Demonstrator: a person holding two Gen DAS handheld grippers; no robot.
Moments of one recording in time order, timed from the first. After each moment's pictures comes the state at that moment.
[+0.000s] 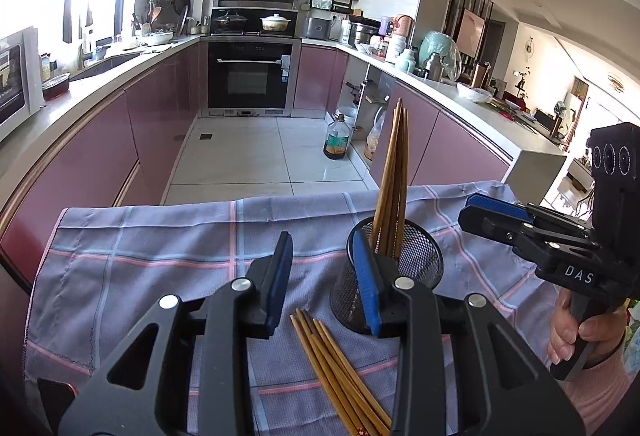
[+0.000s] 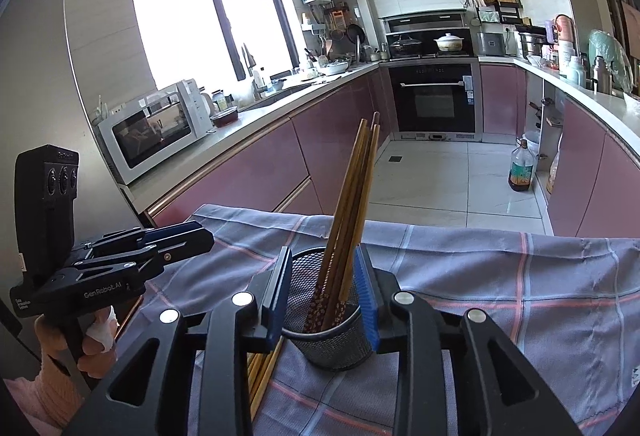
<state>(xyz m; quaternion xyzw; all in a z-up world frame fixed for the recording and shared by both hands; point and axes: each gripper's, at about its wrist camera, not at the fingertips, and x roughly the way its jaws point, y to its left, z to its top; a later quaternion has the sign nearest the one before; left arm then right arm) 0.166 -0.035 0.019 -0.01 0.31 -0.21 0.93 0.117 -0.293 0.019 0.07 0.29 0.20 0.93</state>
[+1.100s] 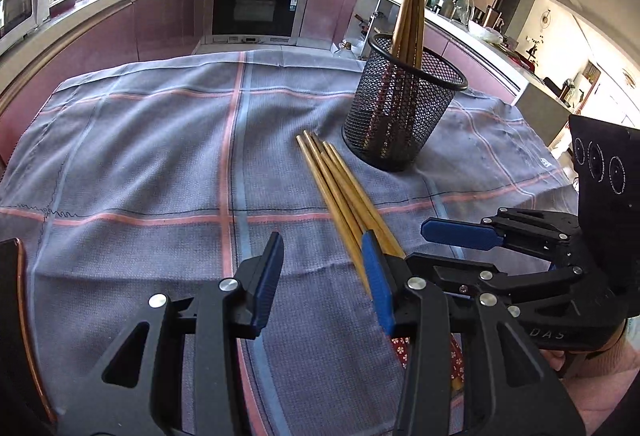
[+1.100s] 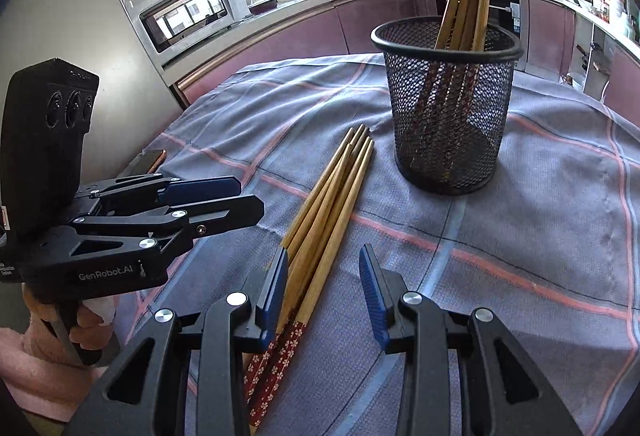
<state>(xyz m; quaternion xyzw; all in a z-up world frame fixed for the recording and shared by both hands) 0.100 -0.013 -0.095 -0.03 0.43 -0.20 0.88 0.065 -0.218 -0.087 0.03 0.44 0.27 0.86</state>
